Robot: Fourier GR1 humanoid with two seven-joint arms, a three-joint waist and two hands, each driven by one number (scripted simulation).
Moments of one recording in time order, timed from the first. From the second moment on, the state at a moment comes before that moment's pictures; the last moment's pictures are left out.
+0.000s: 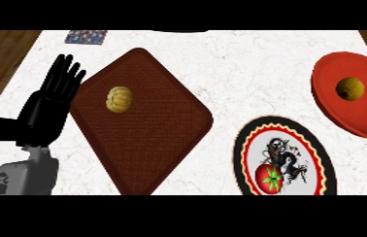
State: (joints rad) left arm -0.19 0.19 0.14 -1.60 0.30 -0.11 0.08; right arm -0.89 -0.93 -0.56 -0.12 0.30 0.35 -0.53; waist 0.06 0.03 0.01
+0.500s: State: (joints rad) left arm -0.18 0.19 0.15 -1.59 0.30 -0.11 0.07; right arm -0.75 -1.08 -0.61 -0.09 0.26 0.51 -0.58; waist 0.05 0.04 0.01
